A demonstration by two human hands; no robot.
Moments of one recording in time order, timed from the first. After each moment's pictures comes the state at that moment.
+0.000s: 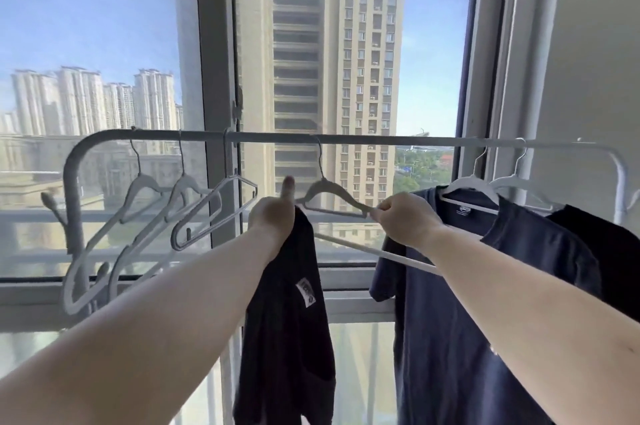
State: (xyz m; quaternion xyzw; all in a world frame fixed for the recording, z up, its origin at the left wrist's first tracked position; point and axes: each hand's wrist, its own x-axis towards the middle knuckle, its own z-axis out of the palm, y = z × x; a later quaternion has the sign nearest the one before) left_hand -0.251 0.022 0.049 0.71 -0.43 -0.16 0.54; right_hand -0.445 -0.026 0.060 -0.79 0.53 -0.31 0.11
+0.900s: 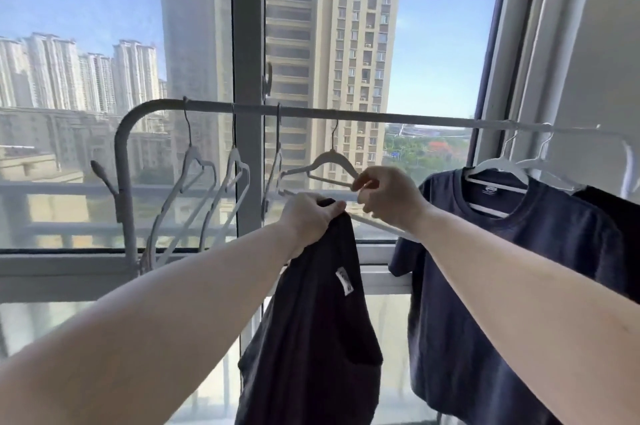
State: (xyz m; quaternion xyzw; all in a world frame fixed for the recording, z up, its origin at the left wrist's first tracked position) left_hand -0.194 0.070 0.015 0.60 -0.57 -0.23 0.50; right_hand -0.343 0.033 0.050 -0.79 0.44 -0.39 0.17
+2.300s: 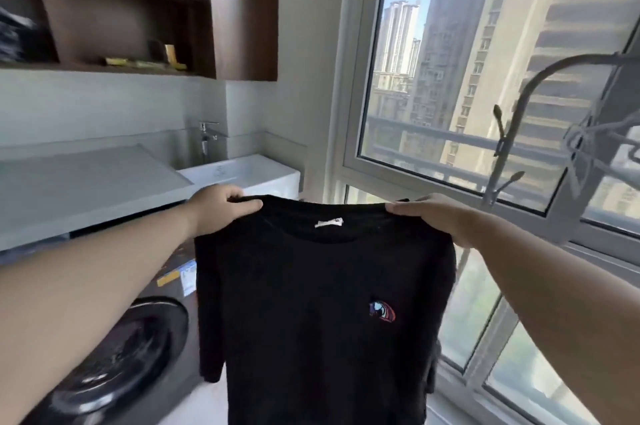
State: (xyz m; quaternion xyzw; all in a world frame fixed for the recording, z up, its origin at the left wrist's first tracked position) left_hand 0.166 0.673 -0.079 0.89 -0.25 -0.04 0.37; right_hand -0.008 0.361 -0.049 -0.84 0.26 -0.02 0.48
